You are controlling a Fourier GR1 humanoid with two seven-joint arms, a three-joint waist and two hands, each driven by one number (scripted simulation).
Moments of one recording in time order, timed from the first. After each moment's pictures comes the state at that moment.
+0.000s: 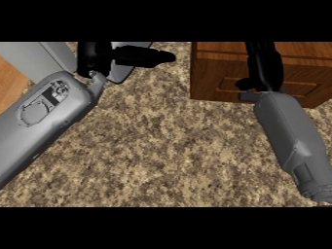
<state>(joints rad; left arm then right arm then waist) -1.02 0.46 -0.63 -1.17 0.52 0.78 0.26 -0.90 -0.19 -0.18 -0.51 1.22 -0.68 -0.10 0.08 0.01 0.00</state>
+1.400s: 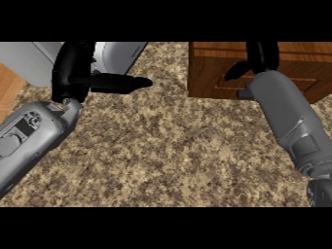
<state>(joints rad) -0.79 0.55 -0.58 -1.38 0.48 0.75 0.23 -1.12 -0.19 -0.42 -0.27 1.01 -0.63 -0.37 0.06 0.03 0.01</state>
